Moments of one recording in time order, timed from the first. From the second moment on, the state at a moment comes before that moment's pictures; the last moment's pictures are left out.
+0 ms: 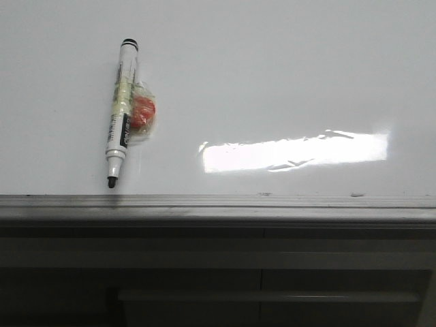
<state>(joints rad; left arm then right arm) -0.15 0.13 -0.32 -0.66 0.52 0.37 0.15 0.00 -0.23 -0.01 0.27 0.32</state>
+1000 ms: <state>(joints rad) -0.60 1.11 -0.81 -0.50 0.64 0.12 0.15 0.30 -0.35 -0.02 0.37 0.24</state>
